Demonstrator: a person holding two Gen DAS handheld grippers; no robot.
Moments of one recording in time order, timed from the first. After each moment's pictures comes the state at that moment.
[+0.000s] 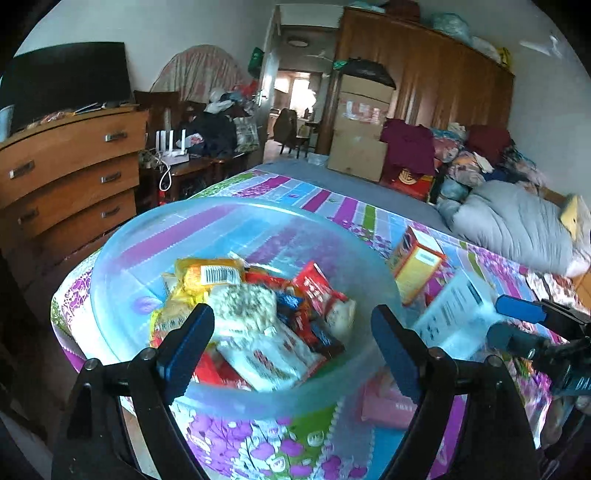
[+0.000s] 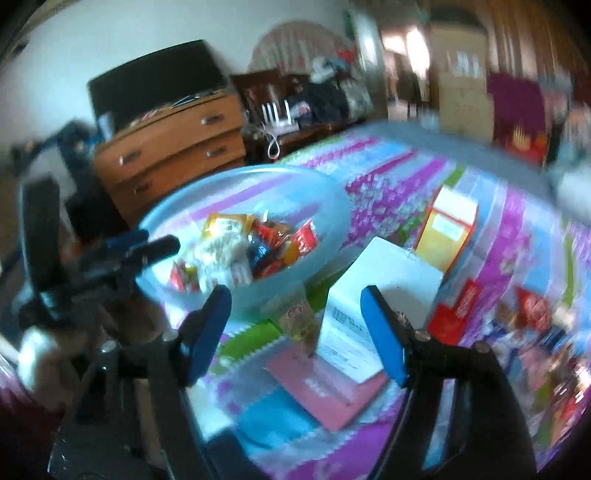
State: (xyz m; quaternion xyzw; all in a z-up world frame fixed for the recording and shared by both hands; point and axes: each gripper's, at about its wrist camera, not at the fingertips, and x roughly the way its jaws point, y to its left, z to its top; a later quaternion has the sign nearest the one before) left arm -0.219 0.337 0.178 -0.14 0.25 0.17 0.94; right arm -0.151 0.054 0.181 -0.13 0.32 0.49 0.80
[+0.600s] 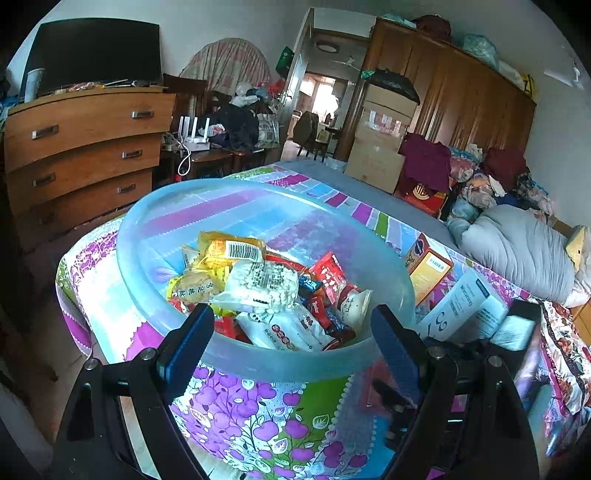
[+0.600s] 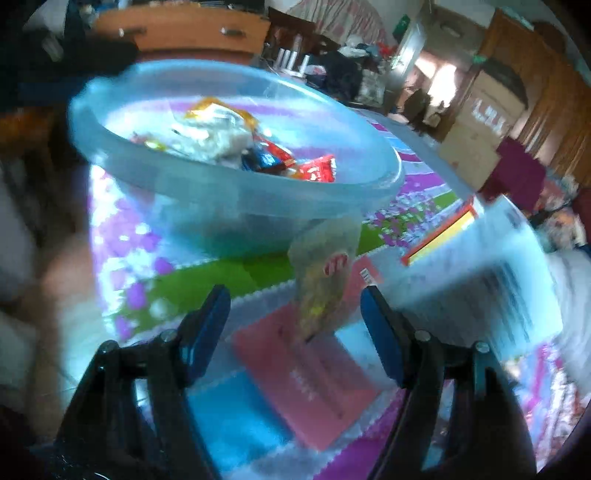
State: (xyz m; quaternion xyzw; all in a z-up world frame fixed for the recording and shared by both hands) left arm -0.247 0.351 0.163 -0.19 0.24 0.20 0.93; right arm -0.181 0.144 0.081 -0.34 0.25 0.40 0.81
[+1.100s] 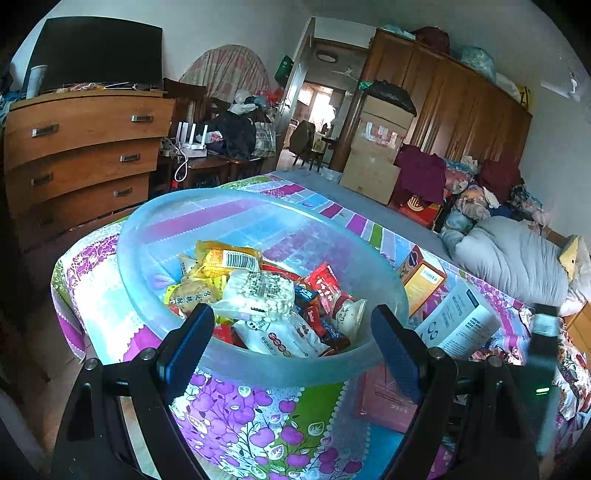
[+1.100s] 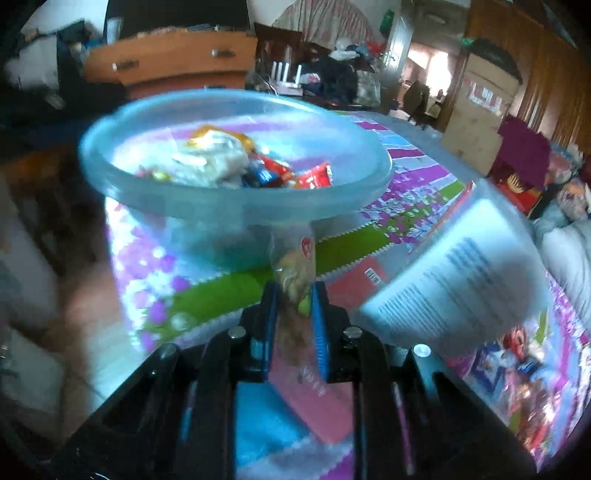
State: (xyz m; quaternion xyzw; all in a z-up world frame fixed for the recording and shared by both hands) left arm -0.254 0.356 0.164 -0.20 0.21 0.19 0.94; right arm -0.185 0.098 0.121 -0.25 0.28 0.45 0.81
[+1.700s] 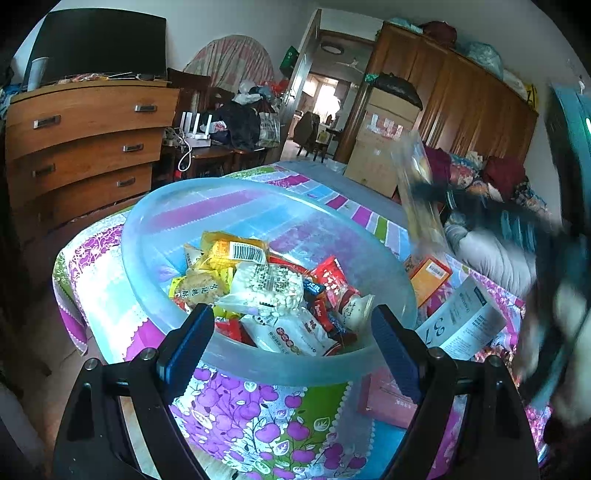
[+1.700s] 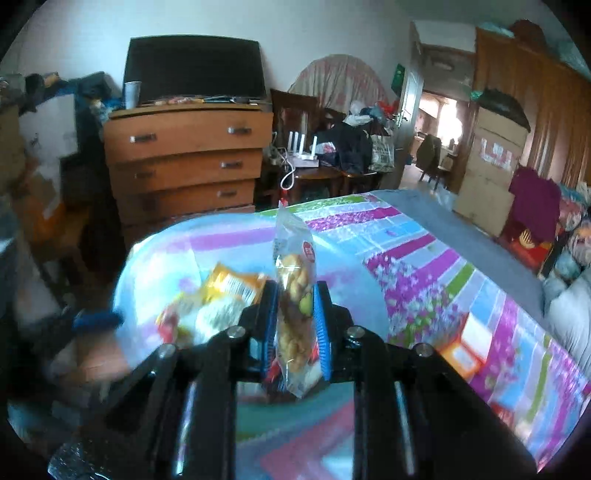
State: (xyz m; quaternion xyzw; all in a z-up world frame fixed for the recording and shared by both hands) left arm -0.250 0.364 0.161 -0.21 0.24 0.19 0.93; right arm -0.154 0.186 0.237 -0.19 0.18 0.50 0.83
